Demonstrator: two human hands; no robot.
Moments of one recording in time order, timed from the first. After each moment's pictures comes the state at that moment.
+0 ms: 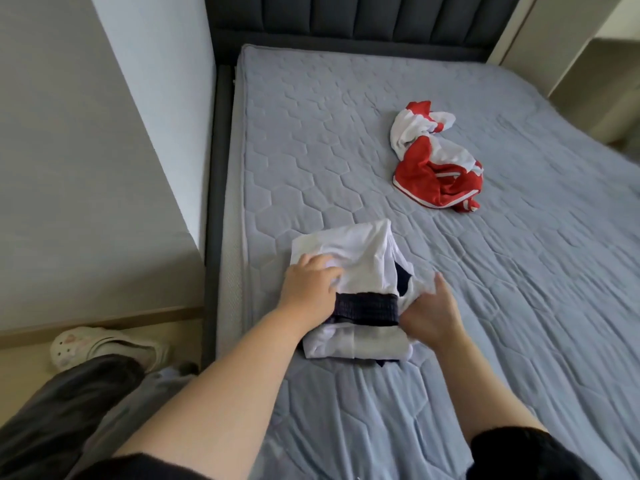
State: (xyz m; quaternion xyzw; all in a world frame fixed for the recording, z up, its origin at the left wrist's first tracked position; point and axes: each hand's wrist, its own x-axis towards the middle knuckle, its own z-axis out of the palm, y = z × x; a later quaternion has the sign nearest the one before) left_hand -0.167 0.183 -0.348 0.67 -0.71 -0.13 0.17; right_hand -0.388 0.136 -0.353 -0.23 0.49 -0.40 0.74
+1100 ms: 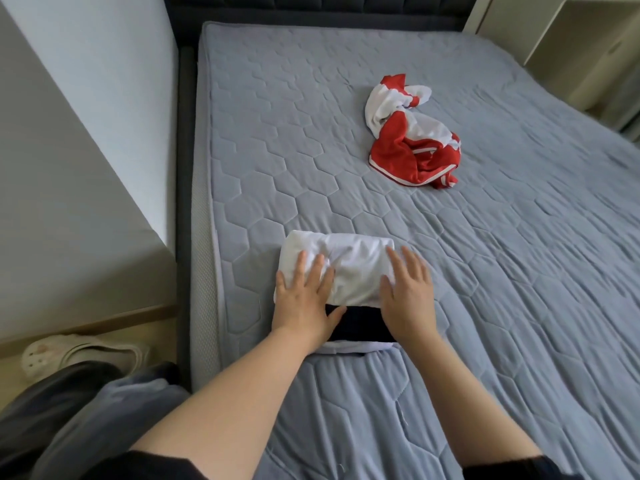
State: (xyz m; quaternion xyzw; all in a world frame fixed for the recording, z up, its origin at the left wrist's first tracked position) left_hand -0.210 0.199 -0.393 0.69 -0.72 -0.04 -0.02; right_hand -0.386 0.169 -0.364 -0.74 0.62 -0.24 0.11
